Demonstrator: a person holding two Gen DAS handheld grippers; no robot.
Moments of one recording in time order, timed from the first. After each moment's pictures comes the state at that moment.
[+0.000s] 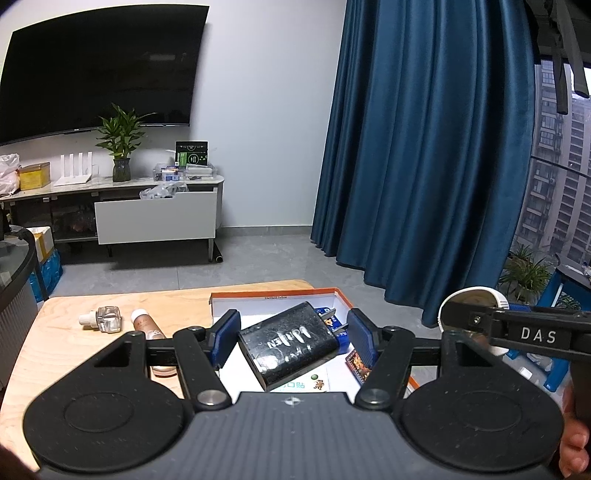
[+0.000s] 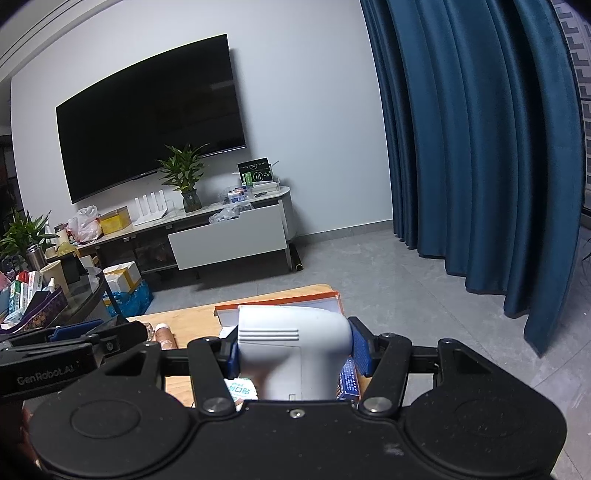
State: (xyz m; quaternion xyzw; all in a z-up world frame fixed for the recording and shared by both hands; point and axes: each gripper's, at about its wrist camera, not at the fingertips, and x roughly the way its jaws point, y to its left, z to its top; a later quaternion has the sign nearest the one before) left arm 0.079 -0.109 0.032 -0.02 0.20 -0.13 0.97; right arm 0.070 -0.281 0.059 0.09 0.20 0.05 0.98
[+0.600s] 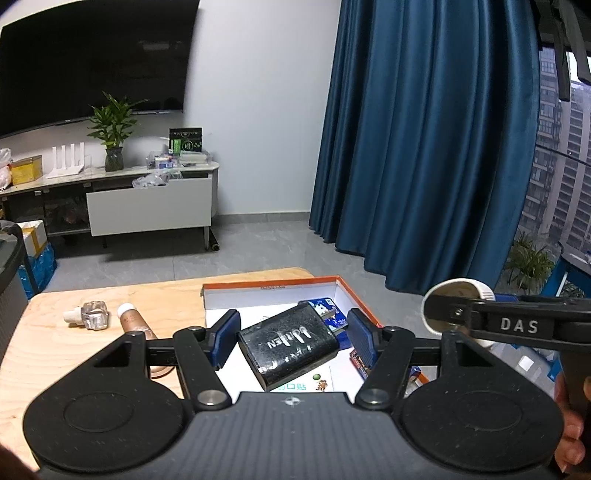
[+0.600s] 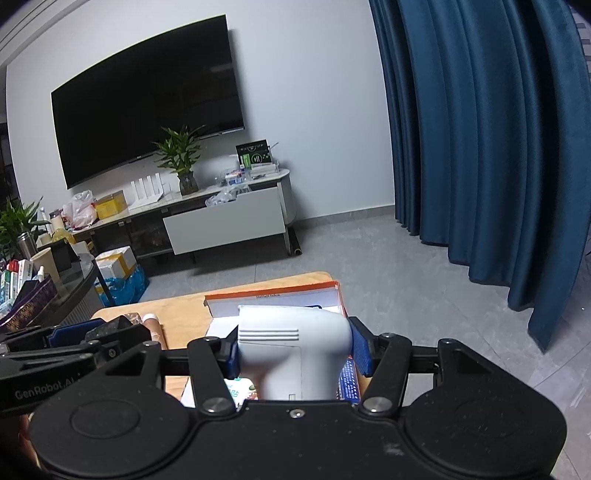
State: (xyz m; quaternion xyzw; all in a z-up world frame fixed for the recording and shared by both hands) left arm 0.104 -0.119 0.021 -0.01 0.22 -0.14 0.97; right arm 0.111 -0.276 0.043 0.08 0.23 0.05 0.97
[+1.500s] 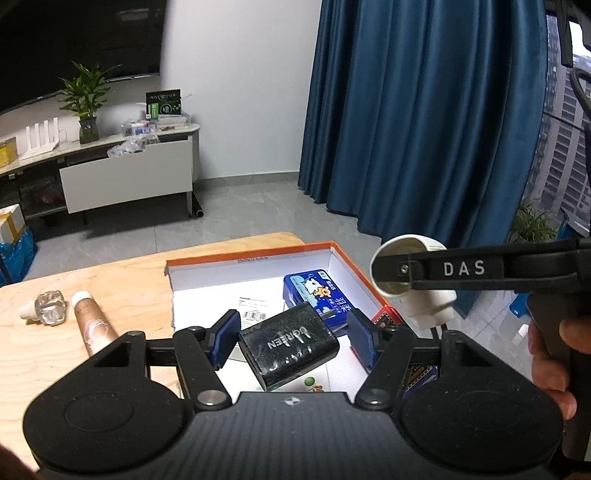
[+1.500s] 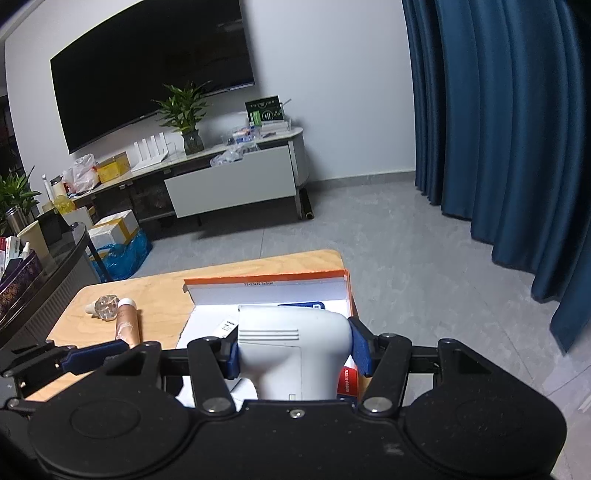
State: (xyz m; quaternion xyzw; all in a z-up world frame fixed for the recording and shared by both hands) left arm 0.165 -0.138 -0.005 0.01 0.28 -0.16 0.95; right arm 0.210 -0.292 0.021 0.07 0.30 0.08 0.95
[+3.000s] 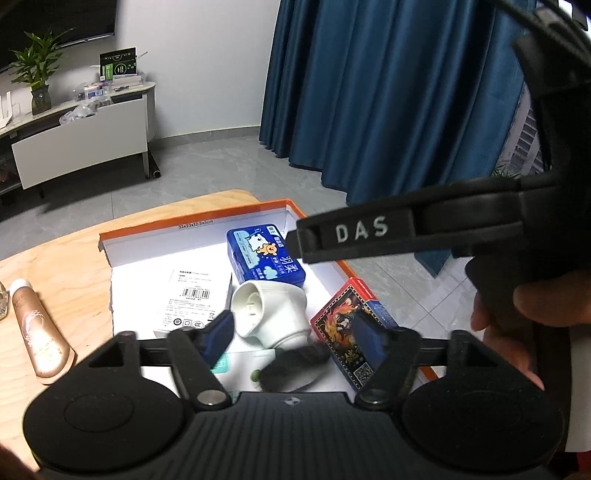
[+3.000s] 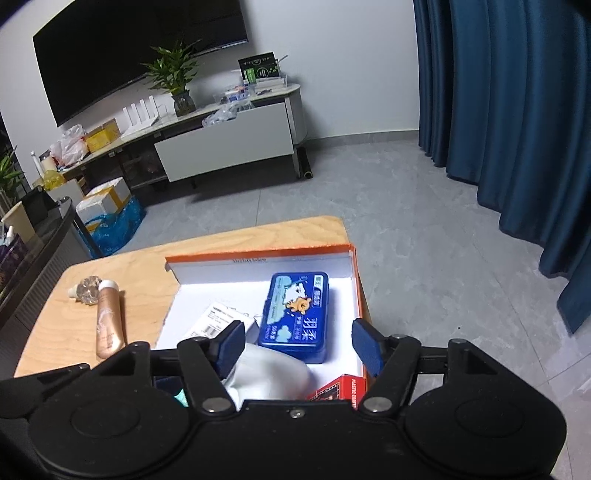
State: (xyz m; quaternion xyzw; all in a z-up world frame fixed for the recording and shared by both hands) left arm 0.195 -0.165 -0.024 0.02 0.35 -0.21 0.91; right arm 0.253 -0.283 0.012 0.07 0.36 0.08 0.93
